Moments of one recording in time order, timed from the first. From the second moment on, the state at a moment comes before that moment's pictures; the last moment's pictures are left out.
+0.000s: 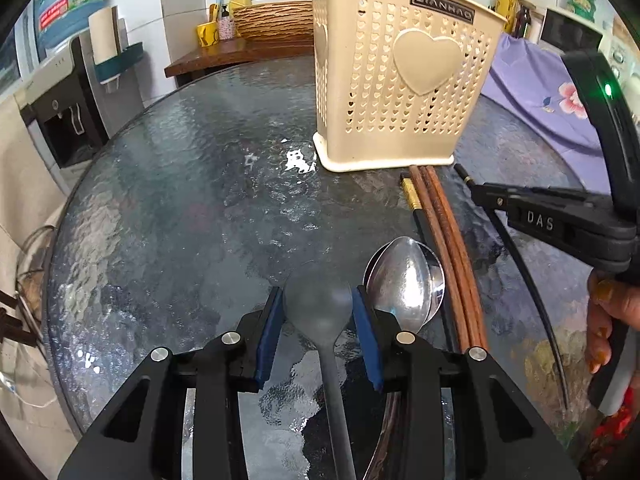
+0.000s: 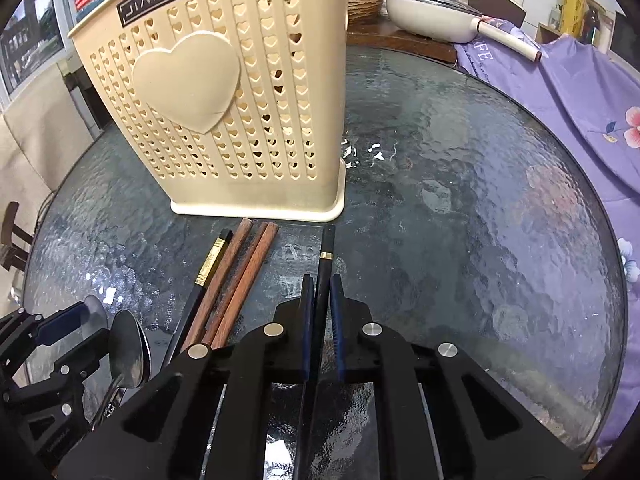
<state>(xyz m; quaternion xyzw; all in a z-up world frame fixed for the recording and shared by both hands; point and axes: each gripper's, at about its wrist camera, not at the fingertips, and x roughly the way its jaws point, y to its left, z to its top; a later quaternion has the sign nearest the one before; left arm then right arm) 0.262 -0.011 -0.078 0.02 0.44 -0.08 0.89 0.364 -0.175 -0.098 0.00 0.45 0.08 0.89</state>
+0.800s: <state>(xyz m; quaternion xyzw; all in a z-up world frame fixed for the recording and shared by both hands) 0.218 0.003 0.015 0.01 0.30 -0.11 0.95 0.264 -0.194 -0.004 0.02 0.29 0.13 0.95</state>
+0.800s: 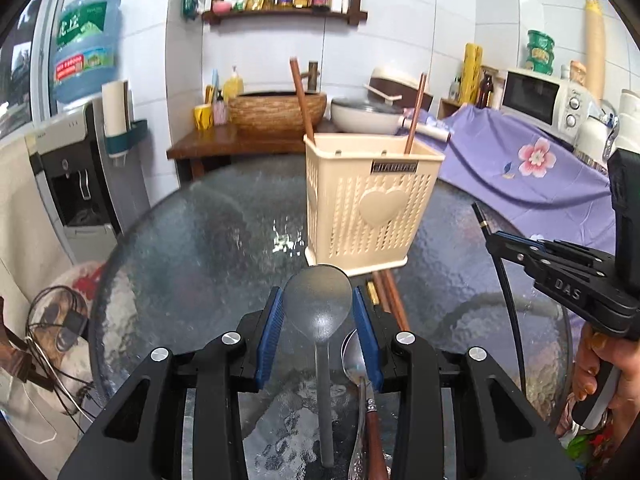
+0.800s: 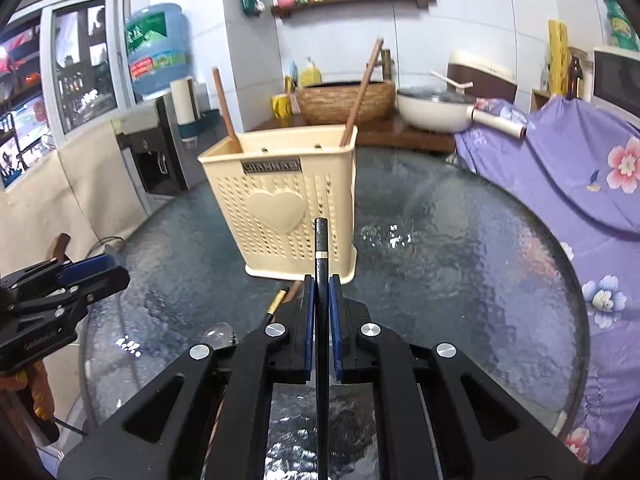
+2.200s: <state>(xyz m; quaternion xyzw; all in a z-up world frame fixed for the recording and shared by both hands) 0.224 -0.002 0.067 0.00 0.27 -0.17 0.95 0.222 -0.208 0.071 0.03 0.21 0.17 0.96</state>
